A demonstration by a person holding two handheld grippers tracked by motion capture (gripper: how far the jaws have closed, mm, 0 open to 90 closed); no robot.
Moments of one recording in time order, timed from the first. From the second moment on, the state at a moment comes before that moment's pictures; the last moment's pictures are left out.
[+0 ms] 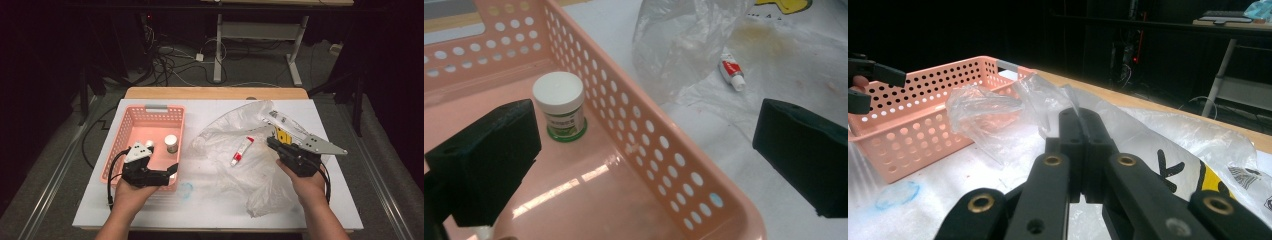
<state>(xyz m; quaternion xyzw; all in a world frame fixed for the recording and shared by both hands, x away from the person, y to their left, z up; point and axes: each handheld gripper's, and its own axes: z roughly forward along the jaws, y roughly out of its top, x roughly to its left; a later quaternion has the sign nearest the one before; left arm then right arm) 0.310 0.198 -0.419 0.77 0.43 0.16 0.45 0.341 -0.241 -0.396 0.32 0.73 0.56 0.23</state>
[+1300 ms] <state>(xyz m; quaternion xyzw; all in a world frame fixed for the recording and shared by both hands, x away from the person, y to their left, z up) 0.384 0.191 -0.407 0.76 0.45 0.17 0.43 0.341 -0.245 -0.393 0.32 0.72 0.57 0.23</state>
